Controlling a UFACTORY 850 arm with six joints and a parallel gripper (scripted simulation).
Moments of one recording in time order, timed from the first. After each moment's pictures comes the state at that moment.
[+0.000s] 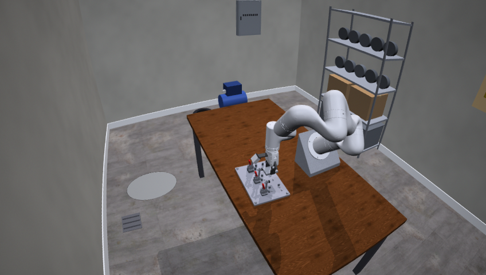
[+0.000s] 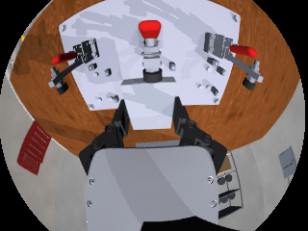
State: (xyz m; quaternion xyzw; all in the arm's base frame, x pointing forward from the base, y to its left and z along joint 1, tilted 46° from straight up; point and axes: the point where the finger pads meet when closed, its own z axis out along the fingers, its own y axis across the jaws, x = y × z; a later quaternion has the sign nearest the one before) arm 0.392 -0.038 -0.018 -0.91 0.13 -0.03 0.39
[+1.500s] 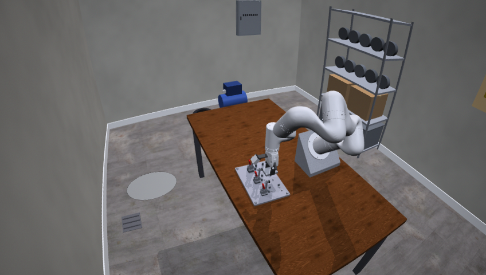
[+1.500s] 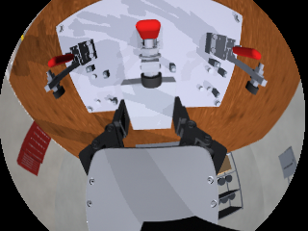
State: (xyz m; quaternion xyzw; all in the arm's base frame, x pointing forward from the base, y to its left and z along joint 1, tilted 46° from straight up) arm 0.393 -0.034 -0.024 -0.91 0.13 -0.03 0.39
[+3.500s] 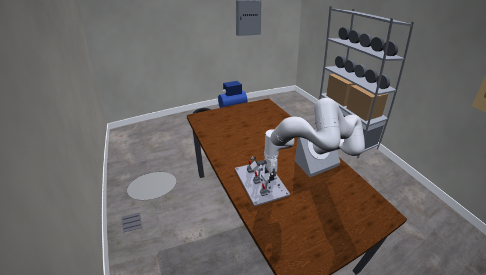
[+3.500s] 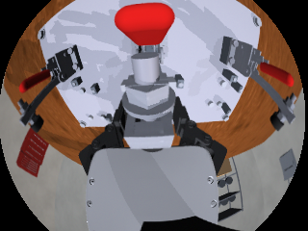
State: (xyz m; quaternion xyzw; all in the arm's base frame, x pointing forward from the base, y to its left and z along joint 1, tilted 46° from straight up) arm 0.402 -0.002 -0.057 -0.91 0.13 -0.03 0.39
